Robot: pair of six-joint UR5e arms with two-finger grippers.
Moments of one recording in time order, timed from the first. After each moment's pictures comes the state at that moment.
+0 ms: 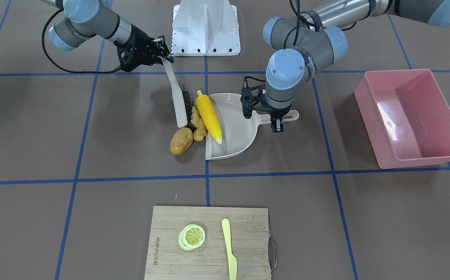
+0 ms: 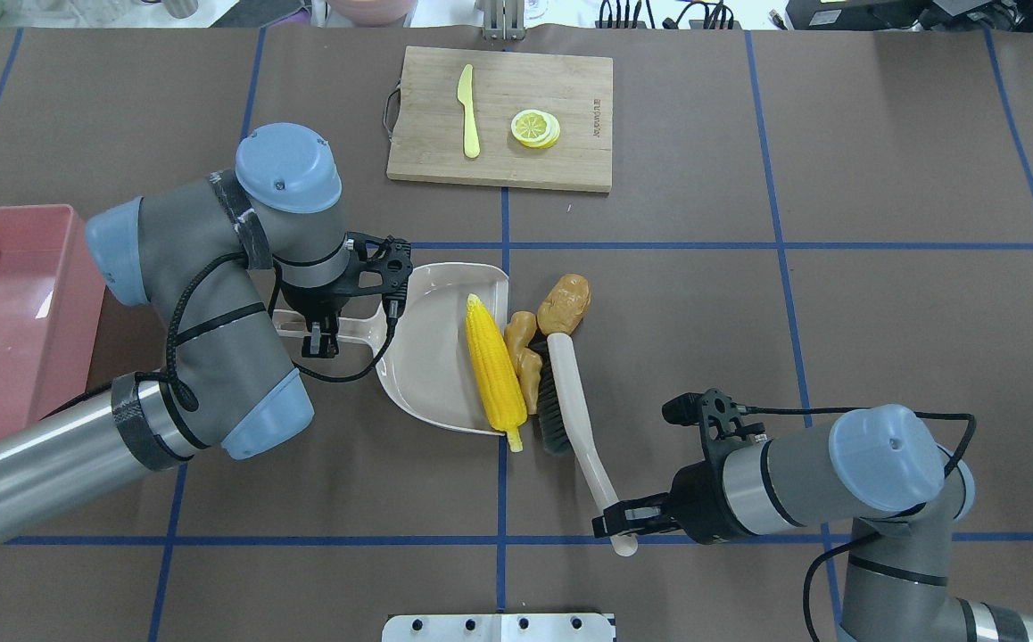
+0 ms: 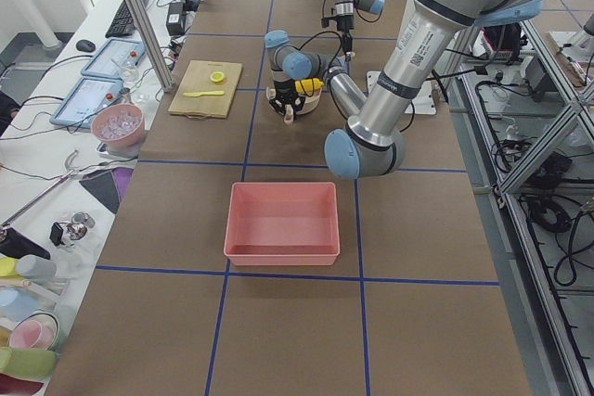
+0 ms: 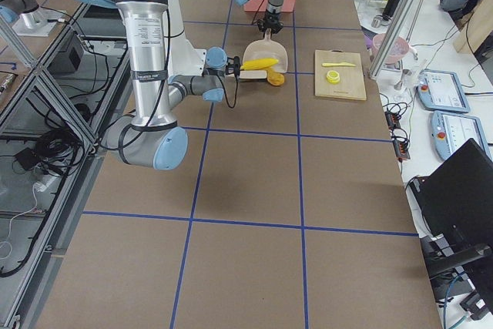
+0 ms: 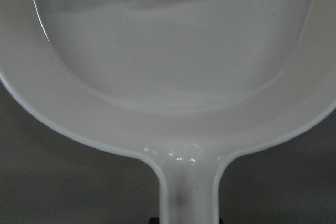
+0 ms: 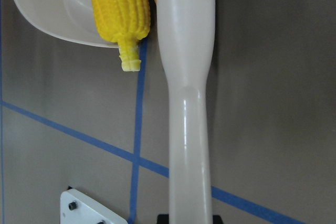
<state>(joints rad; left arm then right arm) -0.64 -2.21 -1.63 -1.37 -2.05 0.57 0.30 -1.41 1.86 -0.64 1.98 1.44</state>
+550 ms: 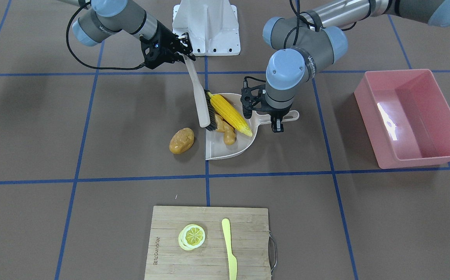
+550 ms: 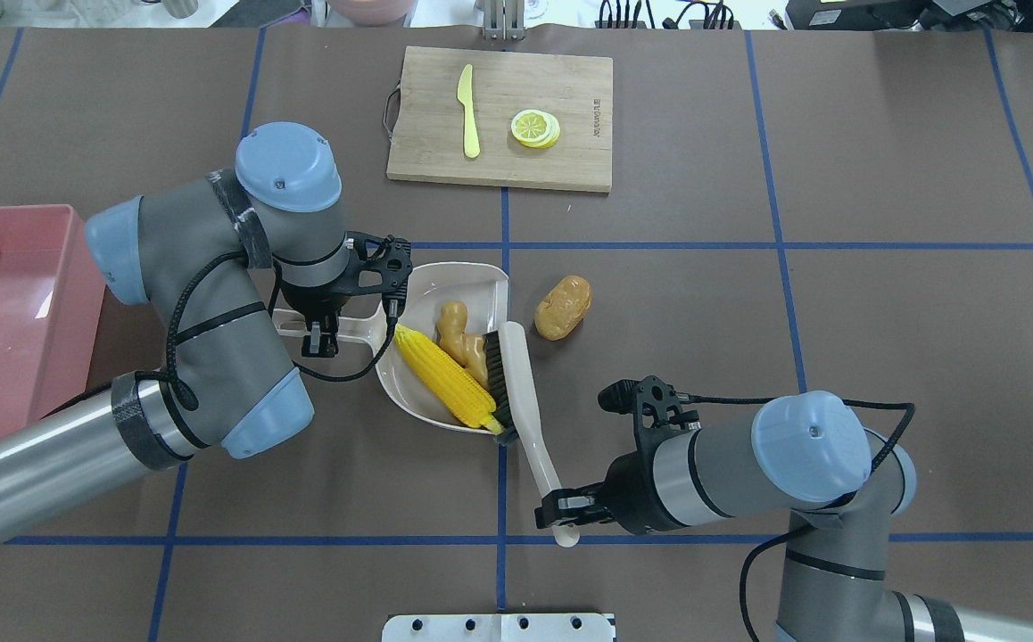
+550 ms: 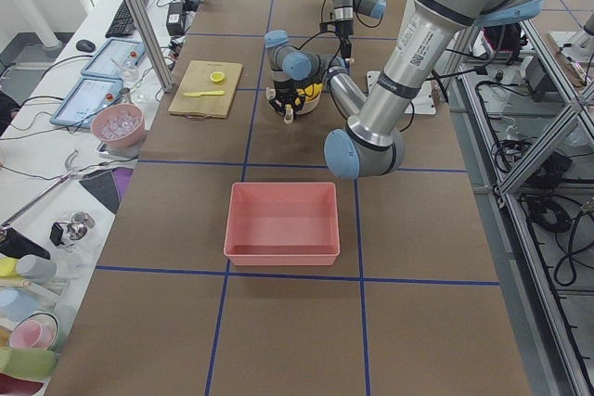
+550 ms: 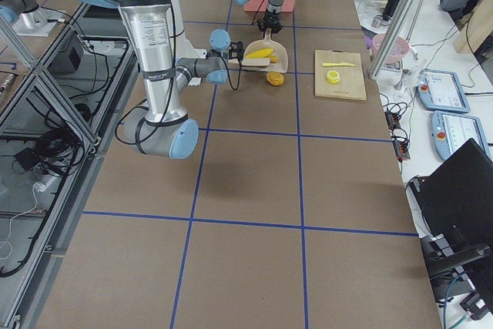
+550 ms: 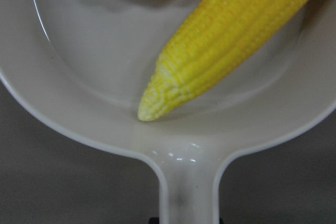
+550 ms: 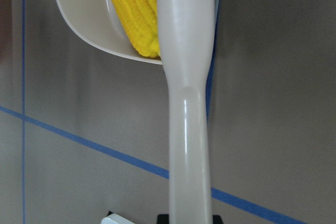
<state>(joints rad) -0.64 -2.21 -1.63 -1.37 -2.05 0.57 0.29 -1.25 1.86 -0.80 1.95 1.44</state>
